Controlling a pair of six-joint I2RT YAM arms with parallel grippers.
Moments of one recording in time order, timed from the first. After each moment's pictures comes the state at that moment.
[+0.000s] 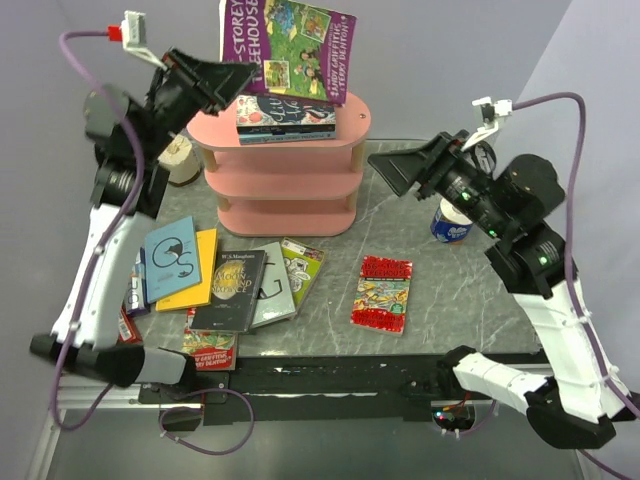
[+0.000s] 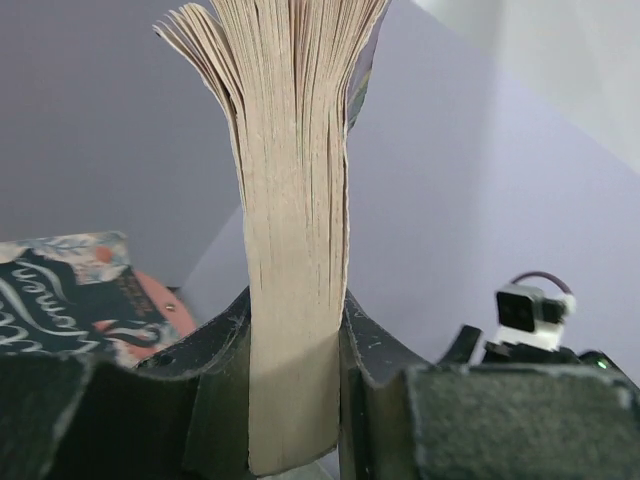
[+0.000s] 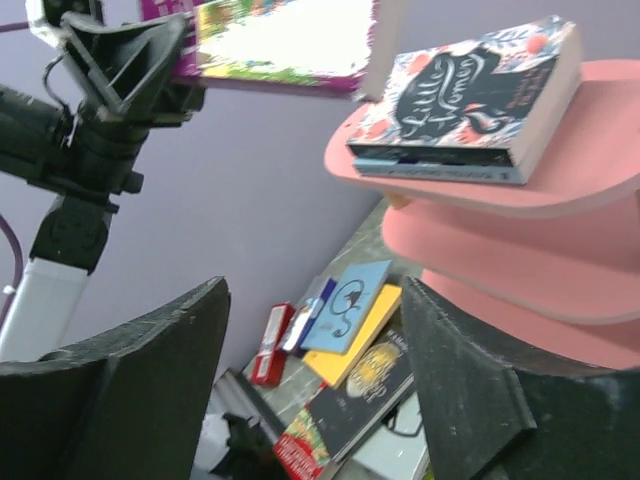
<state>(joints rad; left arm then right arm) -0.27 1.34 1.76 0.05 0.47 -0.91 0.50 1.02 1.55 -0.39 -0.25 0.61</state>
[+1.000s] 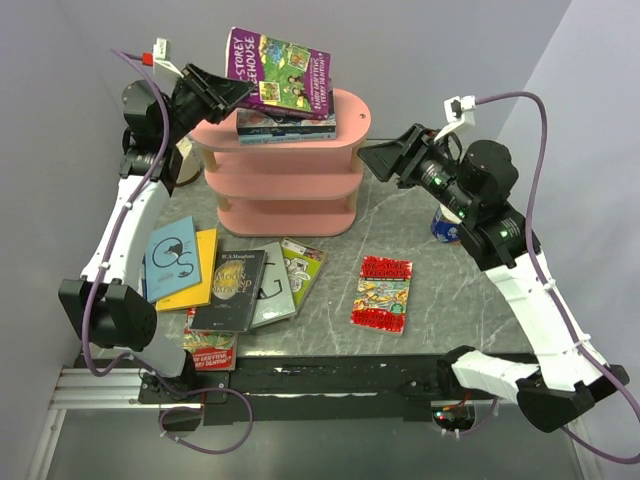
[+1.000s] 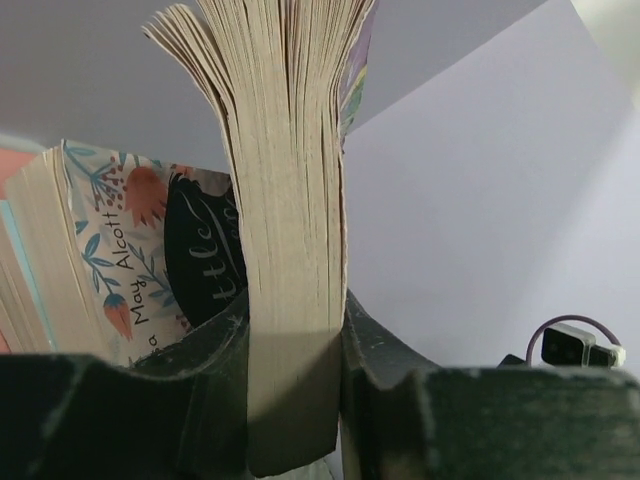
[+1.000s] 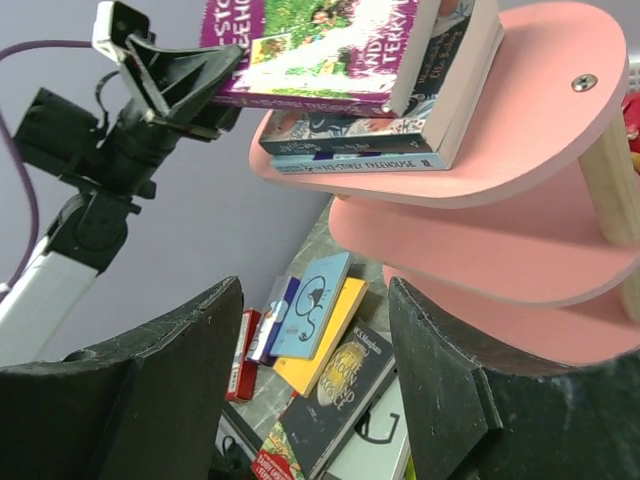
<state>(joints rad) -0.11 1.56 1.65 0.13 0.57 -1.06 0.45 1.11 1.45 -0.30 -0.21 0.64</state>
